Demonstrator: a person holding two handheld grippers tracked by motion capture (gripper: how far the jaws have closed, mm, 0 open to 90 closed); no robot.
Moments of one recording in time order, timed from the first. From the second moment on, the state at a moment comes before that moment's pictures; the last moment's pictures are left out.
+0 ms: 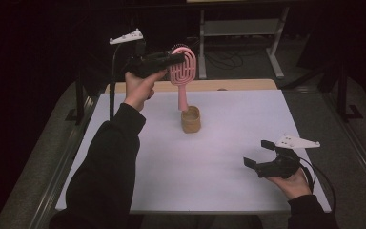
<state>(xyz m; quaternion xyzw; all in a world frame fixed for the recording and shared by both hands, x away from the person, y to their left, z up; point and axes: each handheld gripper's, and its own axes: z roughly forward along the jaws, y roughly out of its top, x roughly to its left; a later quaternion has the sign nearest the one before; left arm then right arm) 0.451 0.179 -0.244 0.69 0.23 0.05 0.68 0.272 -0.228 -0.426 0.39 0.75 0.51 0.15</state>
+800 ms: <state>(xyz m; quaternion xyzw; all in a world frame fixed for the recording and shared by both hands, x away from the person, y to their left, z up) 0.463 0.150 -0.279 0.69 0.23 0.06 0.68 0.261 -0.242 -0.435 0.41 0.74 0.51 0.16</state>
